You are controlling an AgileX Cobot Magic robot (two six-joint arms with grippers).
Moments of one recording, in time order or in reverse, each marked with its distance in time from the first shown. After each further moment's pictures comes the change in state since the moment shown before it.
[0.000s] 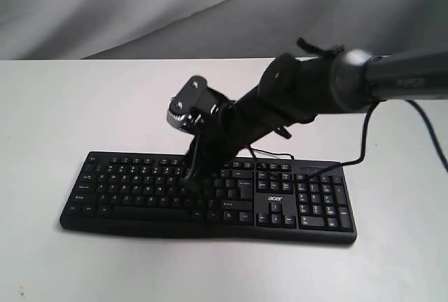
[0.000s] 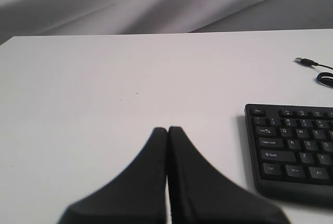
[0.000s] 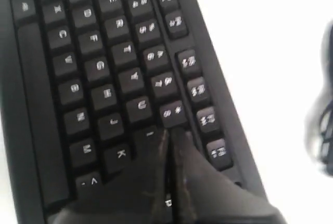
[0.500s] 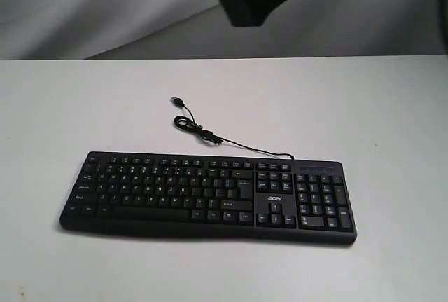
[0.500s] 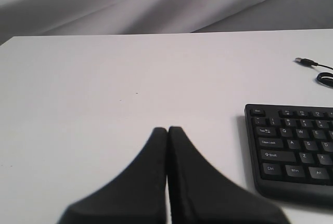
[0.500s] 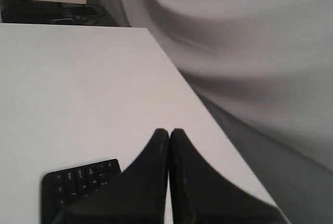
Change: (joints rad) left arm 0.000 0.000 0.000 0.000 0.000 0.000; right arm -0.002 -0.748 0.063 -0.031 0.013 0.085
